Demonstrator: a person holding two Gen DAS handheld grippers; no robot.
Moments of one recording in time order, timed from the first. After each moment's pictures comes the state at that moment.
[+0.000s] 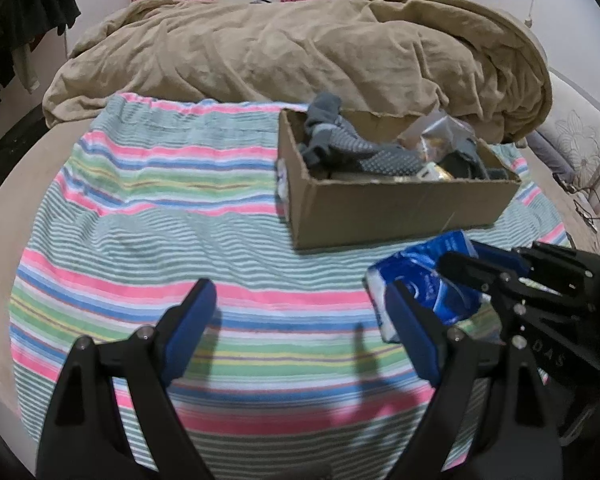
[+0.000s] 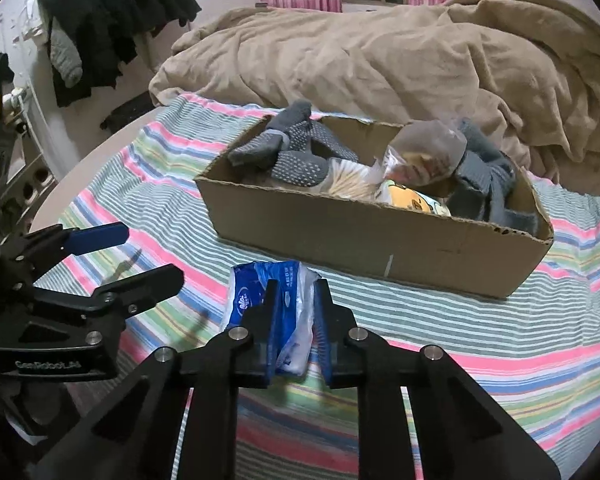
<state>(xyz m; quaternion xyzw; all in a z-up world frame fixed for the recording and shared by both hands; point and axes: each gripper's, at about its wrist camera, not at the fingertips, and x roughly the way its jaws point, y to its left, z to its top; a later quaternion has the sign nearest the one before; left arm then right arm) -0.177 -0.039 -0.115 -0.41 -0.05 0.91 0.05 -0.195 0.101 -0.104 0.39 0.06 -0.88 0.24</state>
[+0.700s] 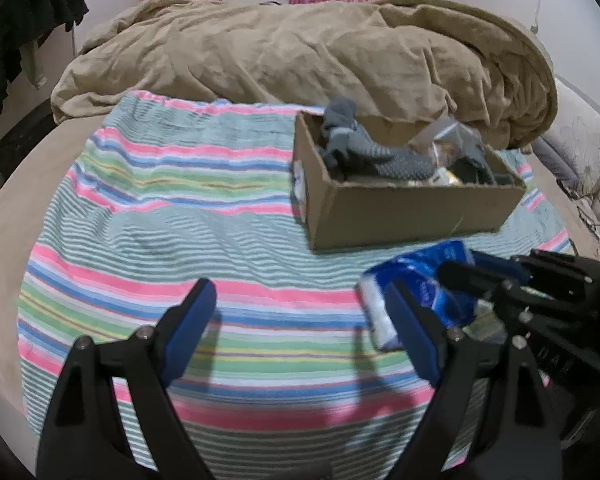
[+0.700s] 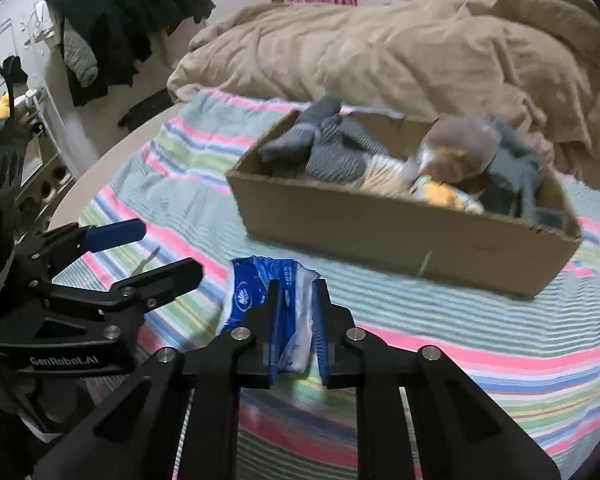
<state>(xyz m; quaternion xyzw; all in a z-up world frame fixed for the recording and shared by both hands) -0.173 -0.052 -0.112 -0.40 -0.06 0.91 0.04 -0.194 0.091 -0.102 0.40 0.05 -0.87 0.27</state>
